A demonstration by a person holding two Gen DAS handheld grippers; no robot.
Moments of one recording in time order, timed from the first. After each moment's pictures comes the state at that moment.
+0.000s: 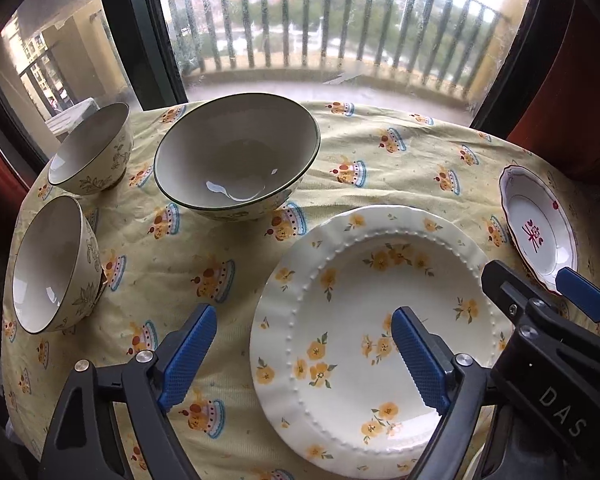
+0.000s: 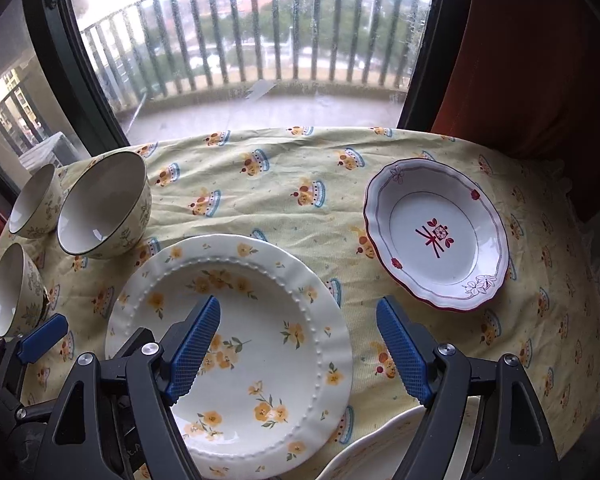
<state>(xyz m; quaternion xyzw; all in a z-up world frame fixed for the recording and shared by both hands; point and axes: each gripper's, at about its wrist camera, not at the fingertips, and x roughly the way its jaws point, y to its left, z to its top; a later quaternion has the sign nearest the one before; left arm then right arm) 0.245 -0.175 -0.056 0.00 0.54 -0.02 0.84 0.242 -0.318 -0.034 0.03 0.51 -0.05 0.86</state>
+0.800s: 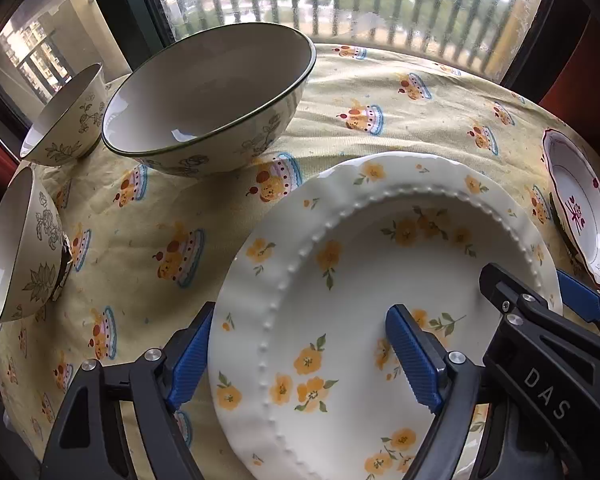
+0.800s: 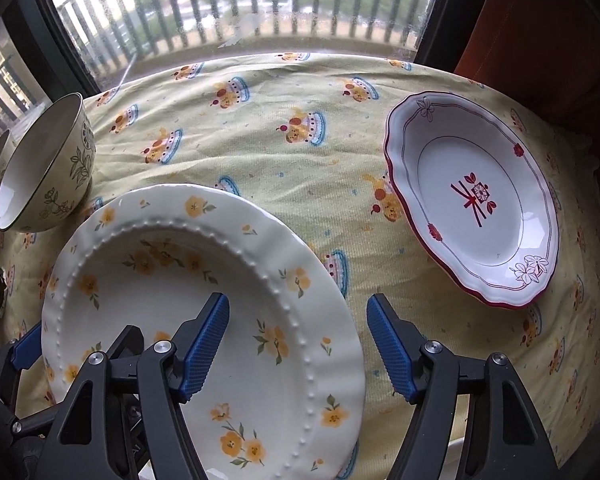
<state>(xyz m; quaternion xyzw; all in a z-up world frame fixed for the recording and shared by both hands) 0.250 -0.192 -0.101 0.01 0.59 0.00 0.81 0.269 -0.330 -0.101 0.03 0.58 -0.04 0.81</state>
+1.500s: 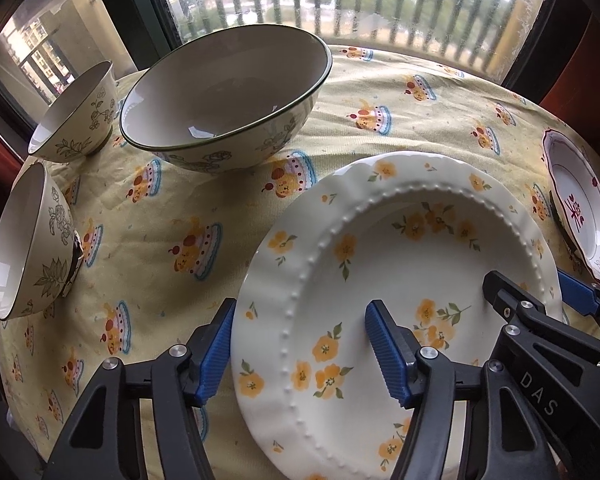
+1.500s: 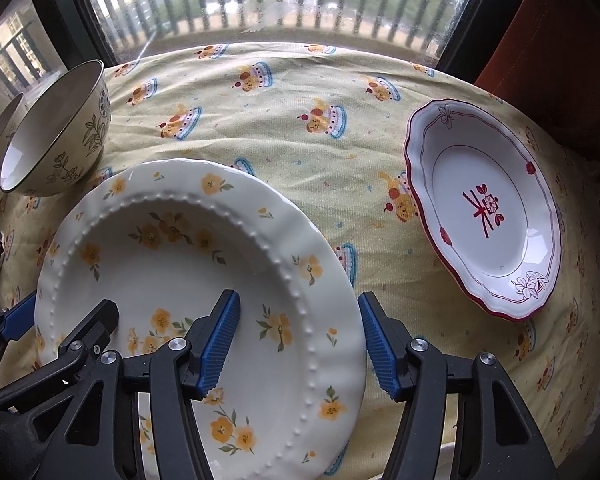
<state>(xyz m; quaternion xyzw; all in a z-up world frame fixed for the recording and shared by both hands) 0.247 -0.184 -0.097 0.01 0.59 0.00 0.81 0.267 -0.321 -0.102 -0.02 0.60 -0.01 0.80</state>
